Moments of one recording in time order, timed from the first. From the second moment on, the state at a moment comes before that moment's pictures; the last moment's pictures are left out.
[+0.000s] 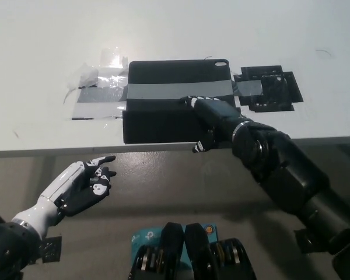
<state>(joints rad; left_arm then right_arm) -0.23 0.42 -0.11 -0.25 -0.05 0.46 -0.29 -0.90 -0.15 0.61 0.65 -0.54 0.19 0.21</state>
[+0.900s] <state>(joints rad) -0.24 0.42 -0.10 -0.24 -0.05 0.46 -0.30 -0.71 -0.21 0.53 0.27 -0.60 0.24 0.21</state>
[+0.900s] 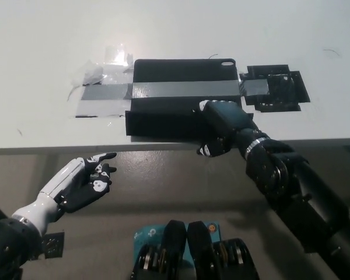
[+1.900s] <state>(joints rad) -0.27 0.43 -0.10 -0.23 -0.05 0.46 -0.31 -0.42 -0.13 0.37 0.12 -0.49 0.24 0.24</state>
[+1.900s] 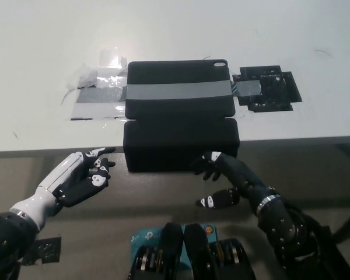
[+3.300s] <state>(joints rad) -0.23 0.43 -0.09 -0.23 -0.05 0.46 -0.31 -0.26 -0.16 -0.19 -0.17 -0.05 0.41 0.26</state>
